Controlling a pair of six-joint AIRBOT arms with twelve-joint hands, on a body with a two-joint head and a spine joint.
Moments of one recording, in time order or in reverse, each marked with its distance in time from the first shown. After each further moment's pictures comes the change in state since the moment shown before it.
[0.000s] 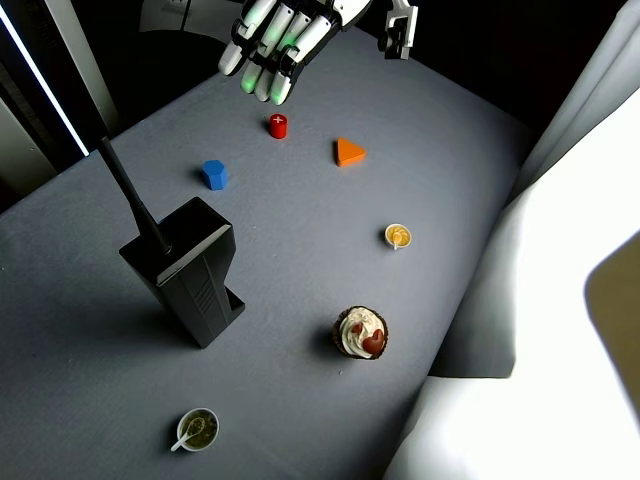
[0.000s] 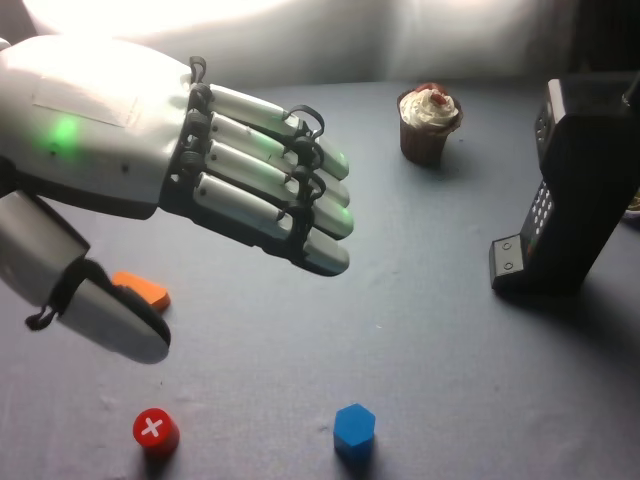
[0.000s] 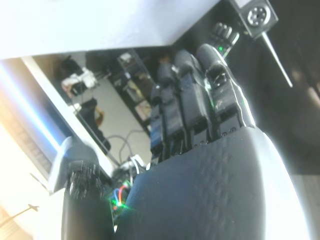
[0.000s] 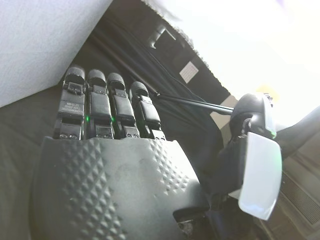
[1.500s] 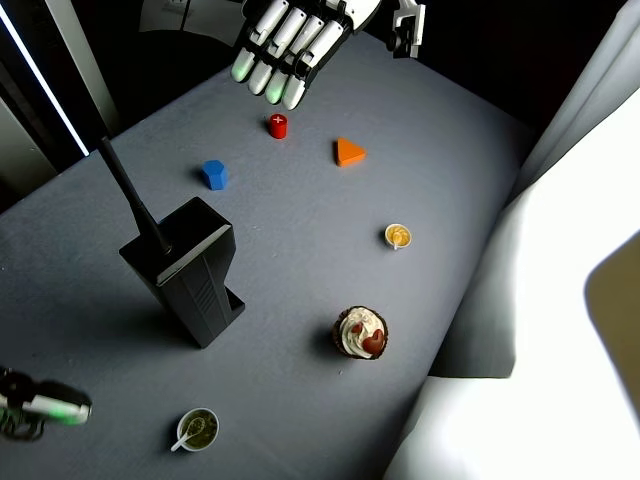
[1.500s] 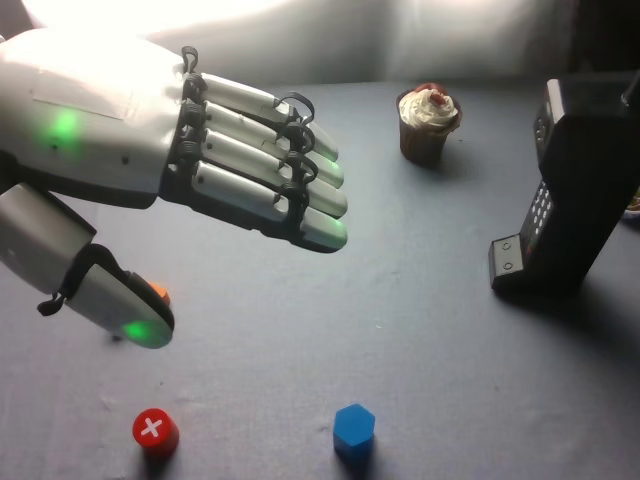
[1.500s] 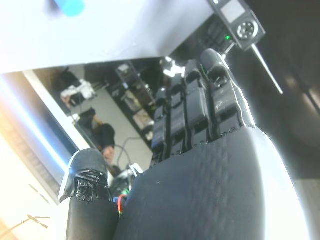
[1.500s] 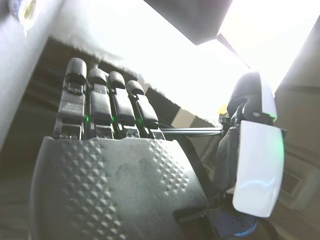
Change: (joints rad) left arm 0.000 0.011 0.000 0.010 0.045 0.020; right arm 0.505 -0.163 0.265 -0.263 -0.188 -0.113
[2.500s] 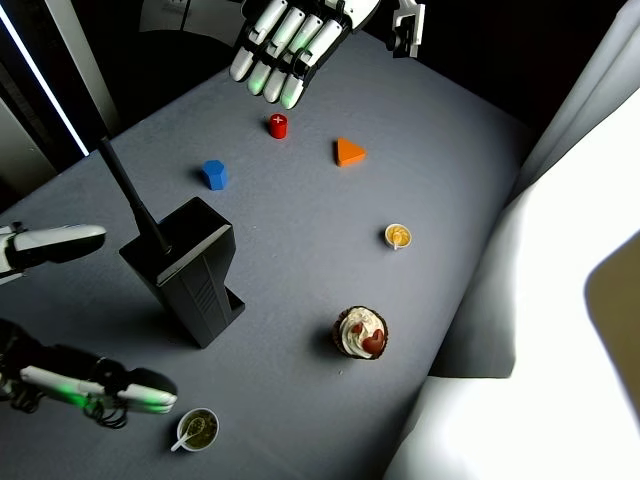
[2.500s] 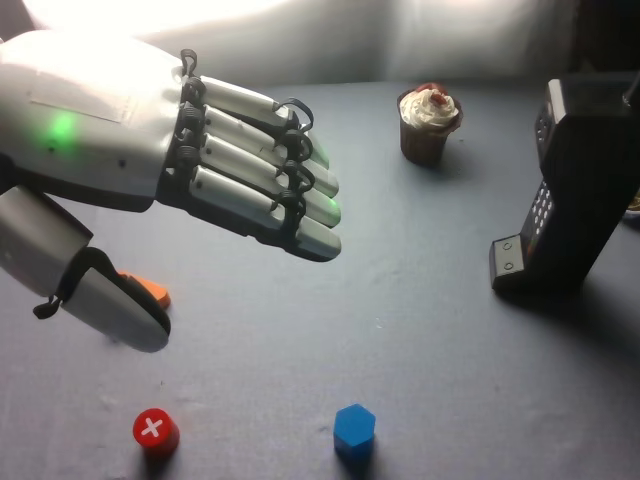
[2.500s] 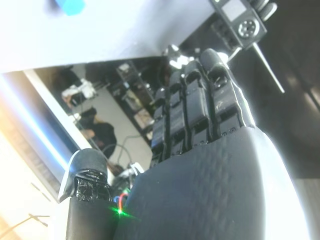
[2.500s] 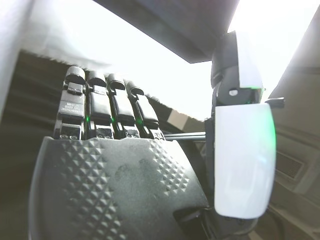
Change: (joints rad) left arm -0.002 0.000 0.000 0.004 -0.013 -0.001; right arm 0.322 -0.045 0.024 0.000 -0.211 -0.076
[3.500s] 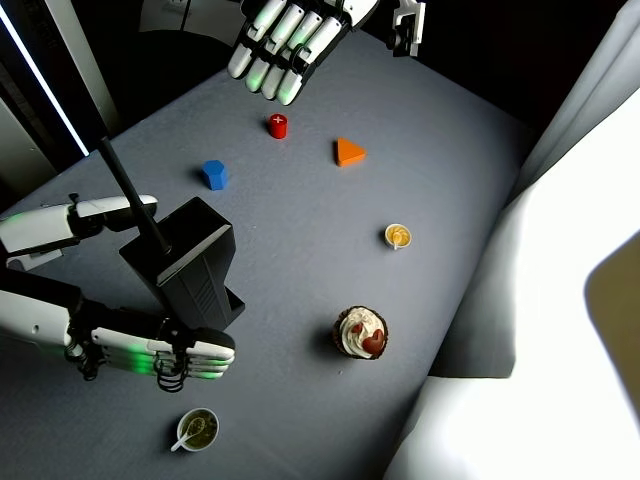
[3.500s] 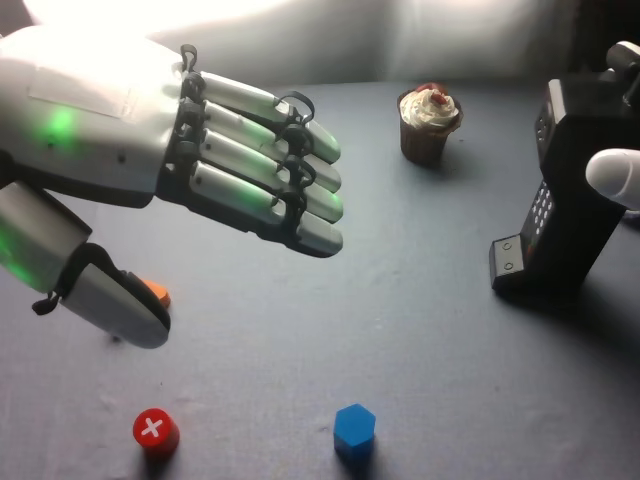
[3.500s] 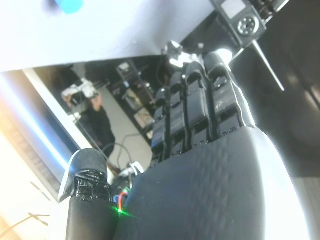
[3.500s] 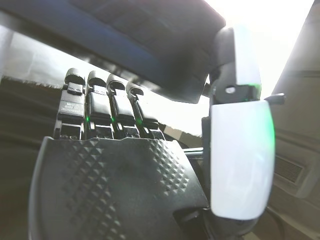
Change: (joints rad) left arm -0.013 0.000 0.000 0.003 -0.002 -0.007; right arm 0.152 -0.015 -0.011 -0.018 -0.130 -0.063
